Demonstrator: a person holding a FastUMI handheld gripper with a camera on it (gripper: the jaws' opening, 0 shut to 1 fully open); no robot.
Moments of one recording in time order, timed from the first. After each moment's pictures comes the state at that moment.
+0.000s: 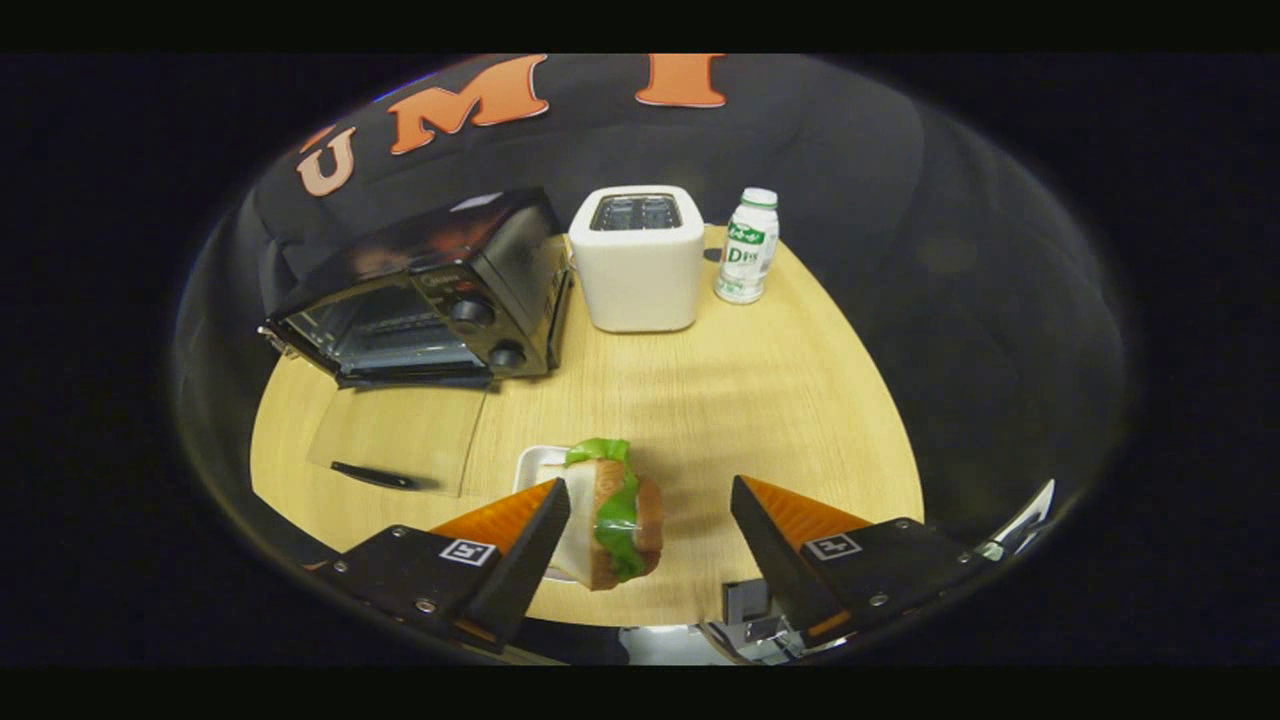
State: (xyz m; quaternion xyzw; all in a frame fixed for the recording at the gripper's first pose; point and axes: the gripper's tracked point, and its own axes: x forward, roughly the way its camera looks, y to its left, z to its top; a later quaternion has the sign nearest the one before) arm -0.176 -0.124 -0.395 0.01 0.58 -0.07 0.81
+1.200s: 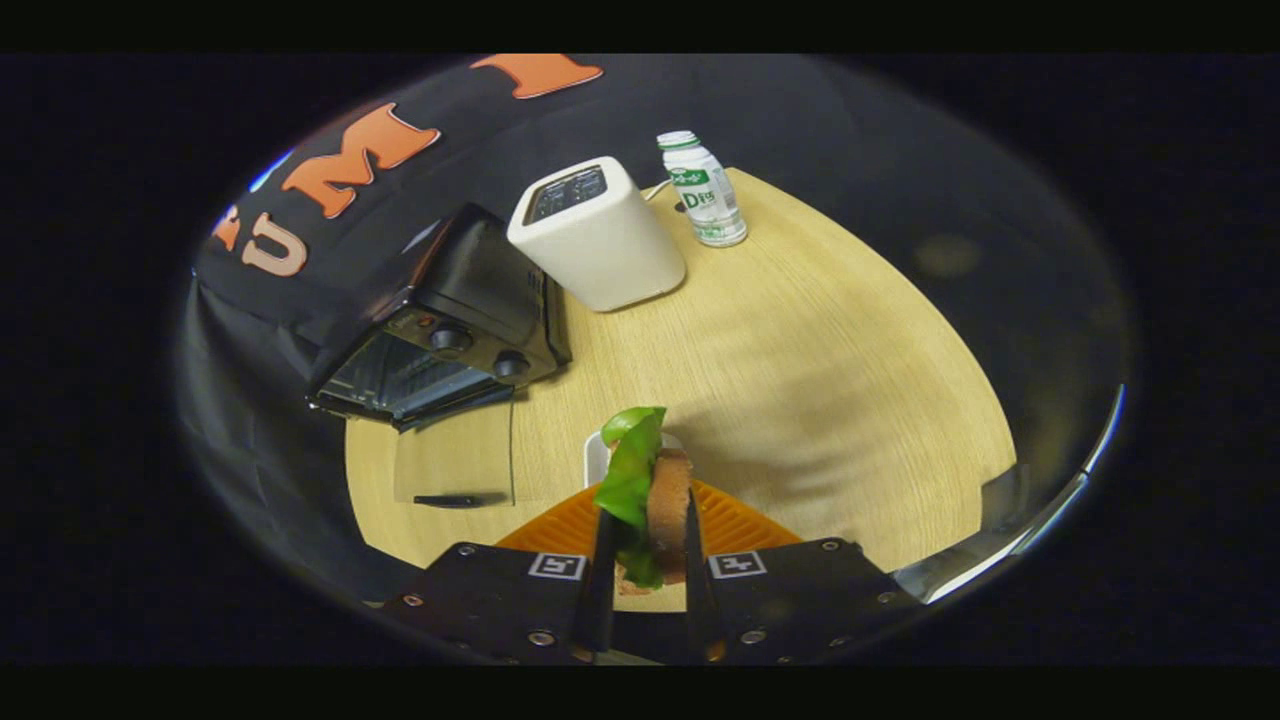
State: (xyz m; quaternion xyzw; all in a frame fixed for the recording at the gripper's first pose) arm -0.178 -0.118 -0.377 0.19 0.58 -0.08 0.79
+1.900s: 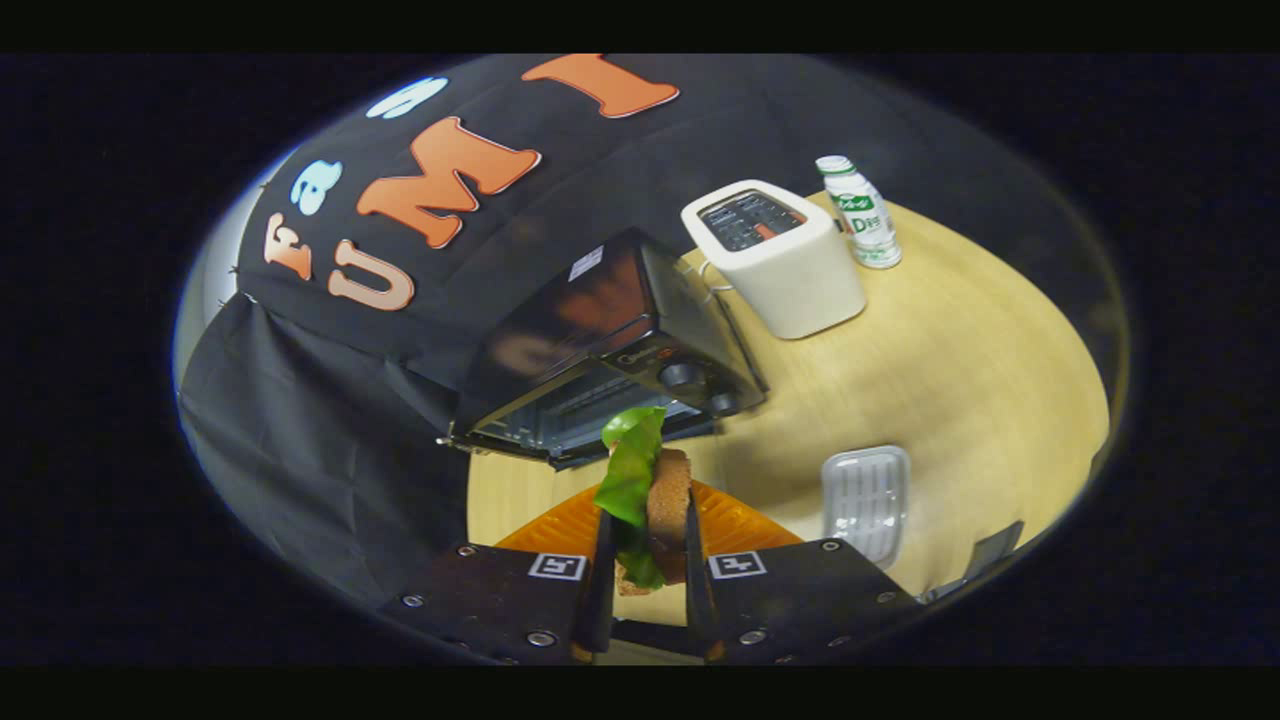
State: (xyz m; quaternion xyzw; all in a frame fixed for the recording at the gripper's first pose) arm -0.099 0.036 -0.343 0.32 0.50 0.02 0.80
